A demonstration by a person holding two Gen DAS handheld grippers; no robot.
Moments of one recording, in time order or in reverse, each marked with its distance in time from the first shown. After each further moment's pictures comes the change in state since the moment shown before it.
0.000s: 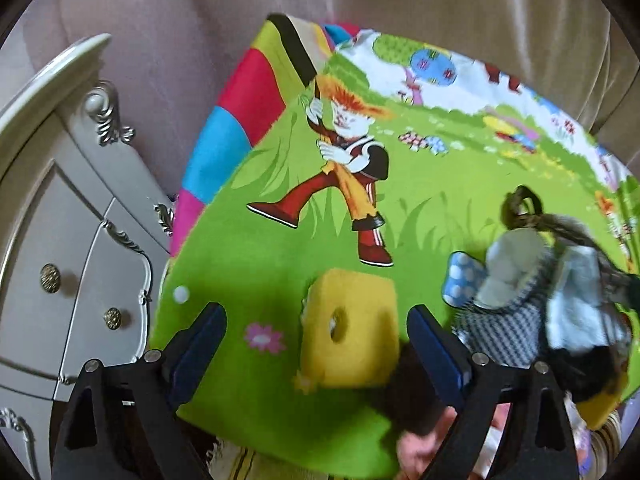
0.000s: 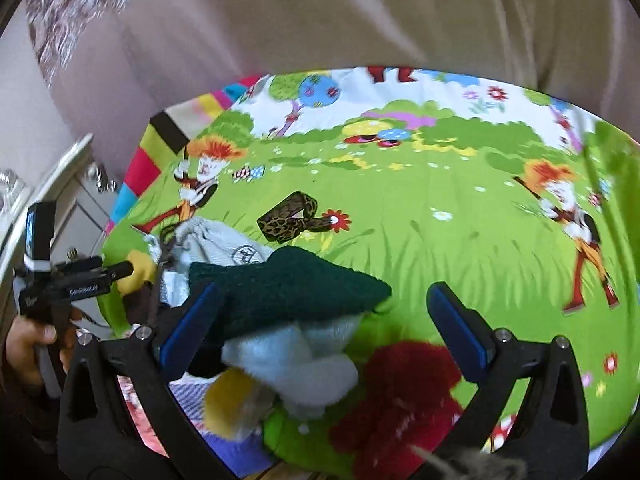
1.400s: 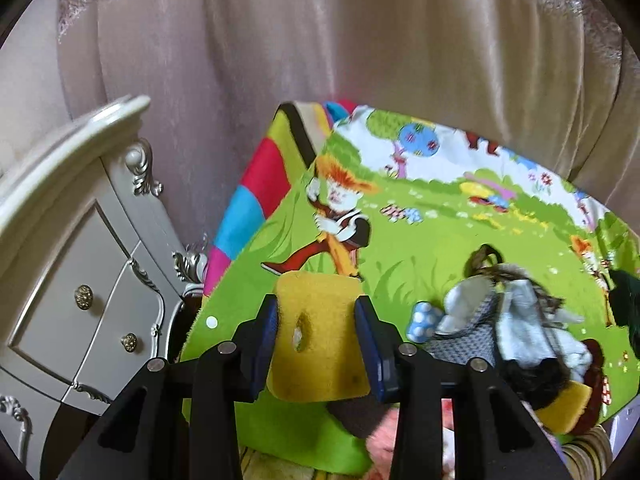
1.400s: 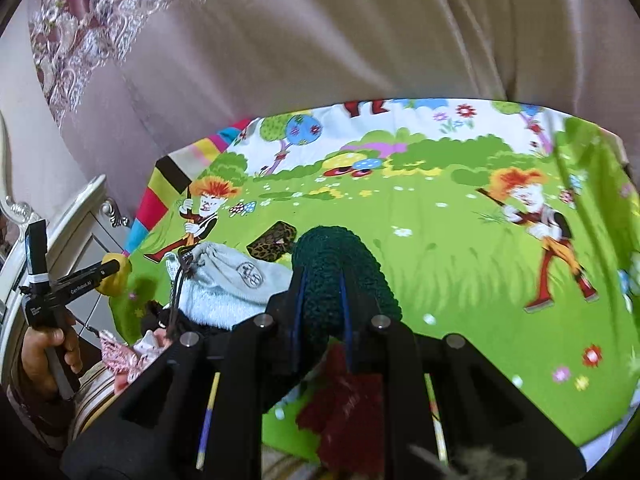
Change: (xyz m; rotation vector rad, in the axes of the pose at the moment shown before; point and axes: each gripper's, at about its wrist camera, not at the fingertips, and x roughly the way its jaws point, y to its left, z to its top) left arm -0.080 0.001 -0.009 -0.045 -0.259 -0.039; right arm -0.068 -0.047 -0.018 0.088 -0.141 0.016
